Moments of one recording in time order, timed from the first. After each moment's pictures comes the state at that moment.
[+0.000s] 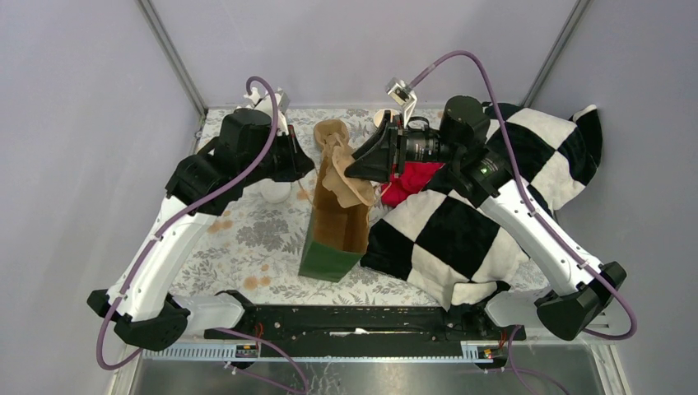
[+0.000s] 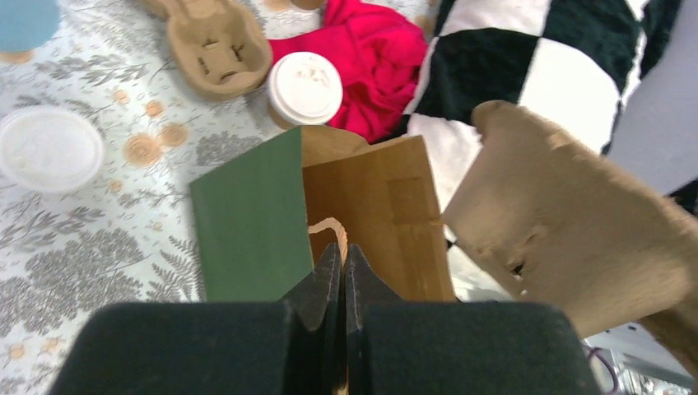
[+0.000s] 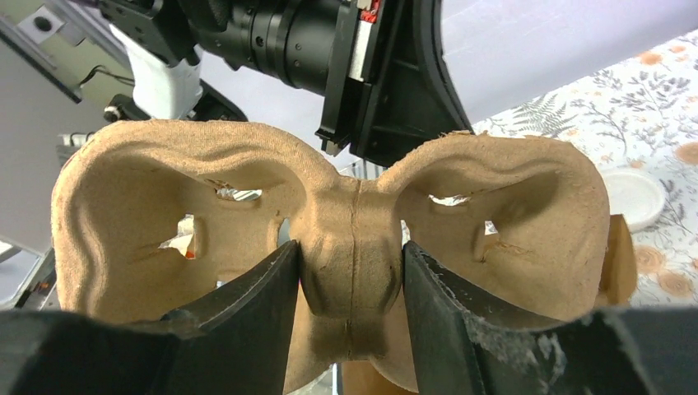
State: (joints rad) left arm -0.62 1.22 1.68 -1.02 -0.04 -0.55; right arm 0.63 1.32 1.46 -0.14 -0.89 0.52
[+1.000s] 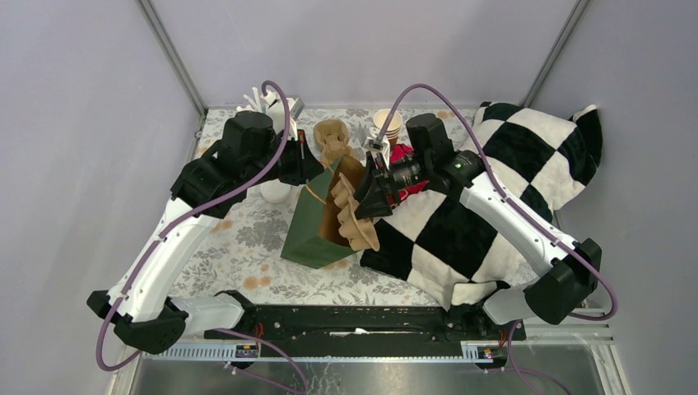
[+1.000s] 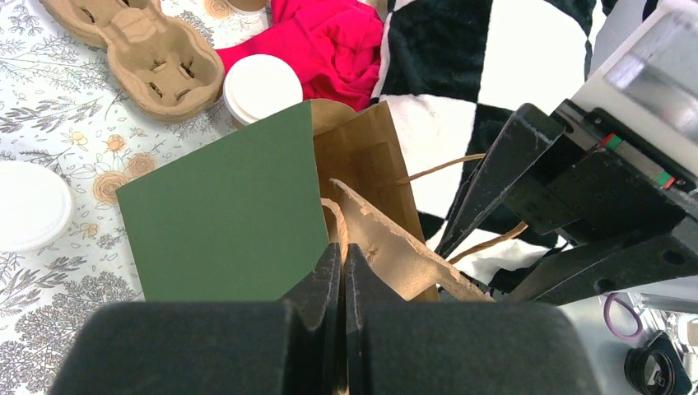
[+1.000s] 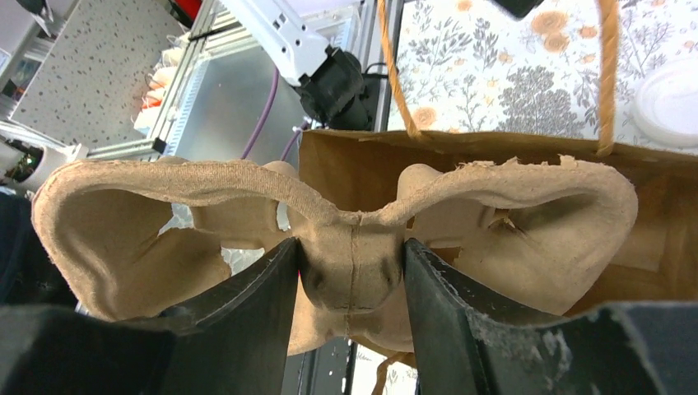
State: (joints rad) left arm -0.62 1.20 1.61 -0.90 0.13 -0.41; right arm 0.63 1.43 1.38 -0.49 -1.14 -0.09
